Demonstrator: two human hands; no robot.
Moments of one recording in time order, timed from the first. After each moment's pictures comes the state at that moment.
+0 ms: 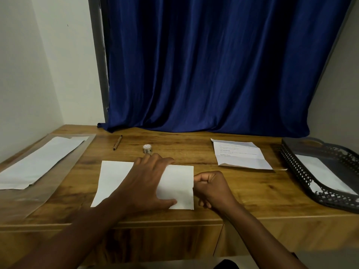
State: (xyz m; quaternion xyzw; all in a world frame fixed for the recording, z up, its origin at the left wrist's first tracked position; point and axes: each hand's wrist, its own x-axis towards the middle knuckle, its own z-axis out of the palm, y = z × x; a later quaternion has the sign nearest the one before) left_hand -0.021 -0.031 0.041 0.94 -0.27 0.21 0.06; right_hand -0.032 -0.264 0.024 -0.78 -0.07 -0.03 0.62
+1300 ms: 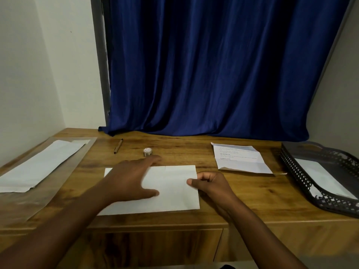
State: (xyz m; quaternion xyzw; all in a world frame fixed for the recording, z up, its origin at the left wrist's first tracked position) left_hand -0.016 0.000 0.070 0.97 -0.22 0.11 0.09; right_hand -0.019 -0.270 0.028 -0.72 -0.07 0.02 0.69
